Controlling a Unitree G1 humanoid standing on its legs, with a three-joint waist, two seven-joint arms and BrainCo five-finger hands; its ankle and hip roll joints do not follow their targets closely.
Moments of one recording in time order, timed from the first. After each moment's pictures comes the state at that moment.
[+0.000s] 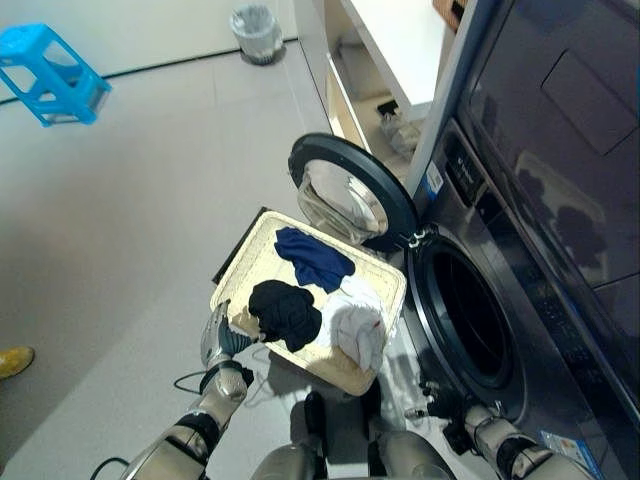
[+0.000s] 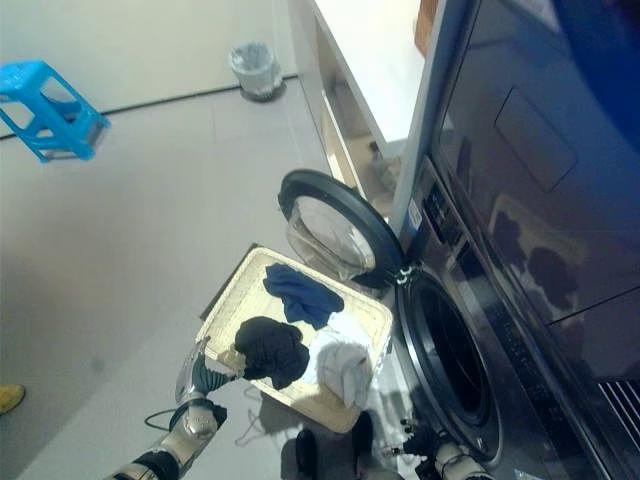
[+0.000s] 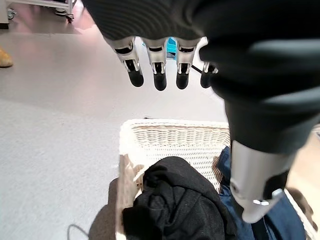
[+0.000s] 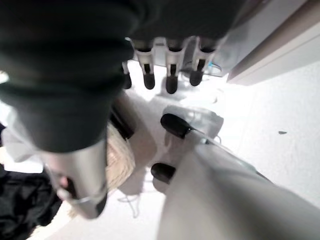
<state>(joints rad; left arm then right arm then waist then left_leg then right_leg) -0.44 0.29 -0.41 1.11 0.11 -0.19 0.69 -0.37 -0.29 0.44 1.22 0.10 -0.05 0.11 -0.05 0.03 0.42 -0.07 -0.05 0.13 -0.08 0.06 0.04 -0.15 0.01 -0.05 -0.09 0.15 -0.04</state>
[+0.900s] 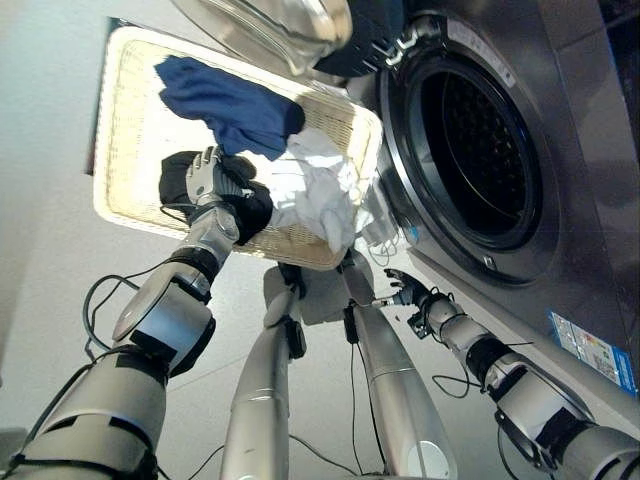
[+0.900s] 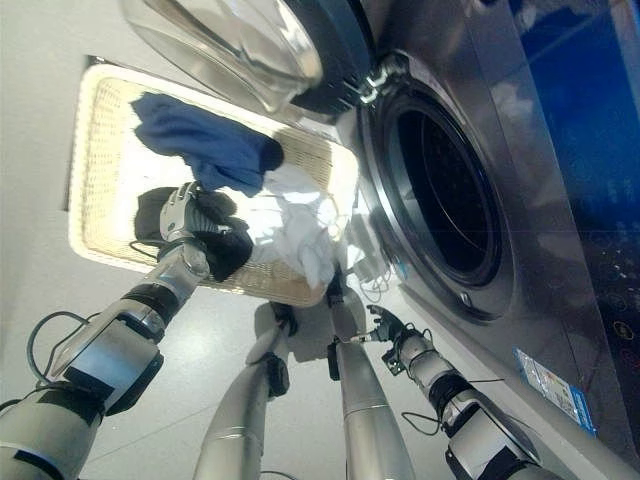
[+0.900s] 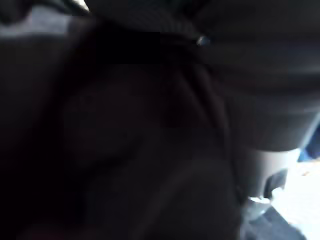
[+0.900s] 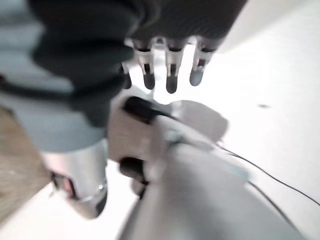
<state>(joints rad) -1.11 0.48 -0.63 1.28 0.09 0.08 0.49 -0.64 -0.33 0.61 1.06 0.28 -0.08 0.01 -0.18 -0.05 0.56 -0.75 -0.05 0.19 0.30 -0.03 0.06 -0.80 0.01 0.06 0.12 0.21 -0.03</state>
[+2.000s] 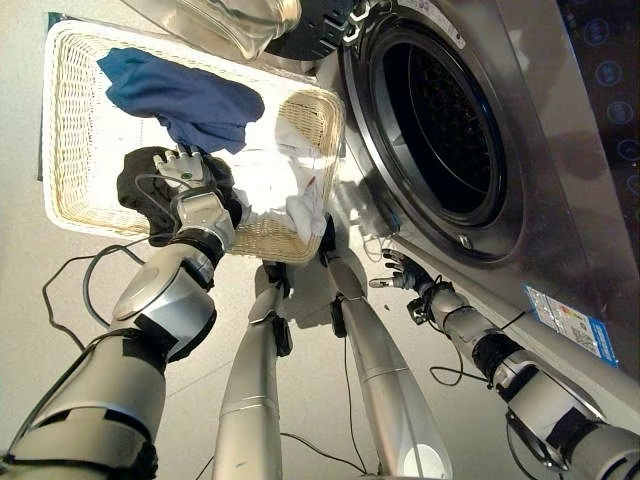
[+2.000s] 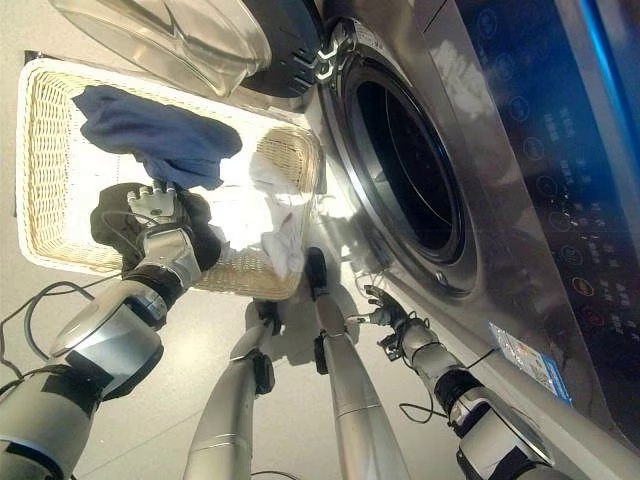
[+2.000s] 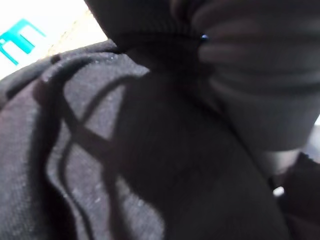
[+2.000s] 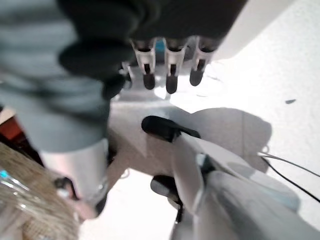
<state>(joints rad) -1.23 0.46 -0.82 1.29 0.40 0.56 0.29 -0.67 -0.38 0.62 0.94 0.40 -0.12 0.02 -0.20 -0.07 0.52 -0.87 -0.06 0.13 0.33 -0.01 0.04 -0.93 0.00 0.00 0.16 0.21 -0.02</state>
